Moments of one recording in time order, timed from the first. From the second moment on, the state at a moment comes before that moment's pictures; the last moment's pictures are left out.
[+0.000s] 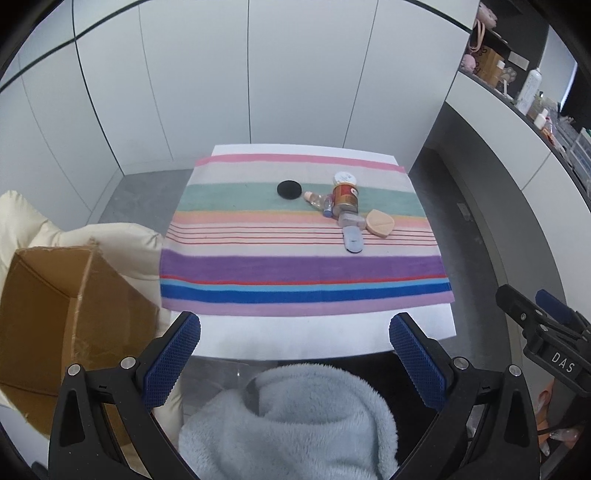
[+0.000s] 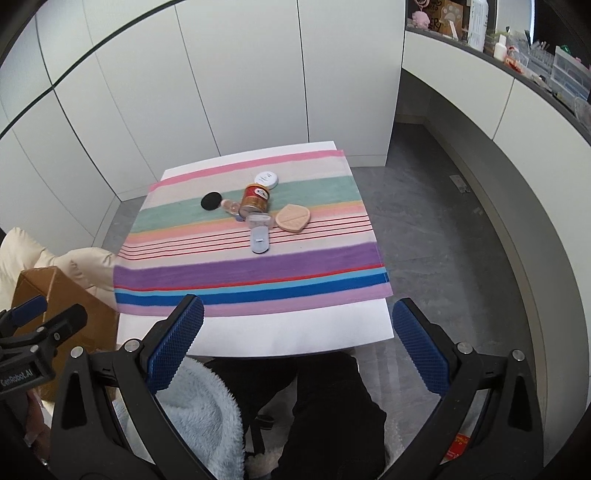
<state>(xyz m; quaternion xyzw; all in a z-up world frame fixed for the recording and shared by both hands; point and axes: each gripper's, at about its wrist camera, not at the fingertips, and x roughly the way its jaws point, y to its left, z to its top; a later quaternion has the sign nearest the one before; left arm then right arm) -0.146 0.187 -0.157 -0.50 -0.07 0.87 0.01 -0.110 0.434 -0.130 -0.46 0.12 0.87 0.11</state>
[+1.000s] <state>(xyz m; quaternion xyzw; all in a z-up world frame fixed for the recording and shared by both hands) -0.341 0.258 -0.342 -0.57 -0.10 0.82 0.04 -0.356 0.473 -0.367 -0.49 0.02 0.87 0.01</state>
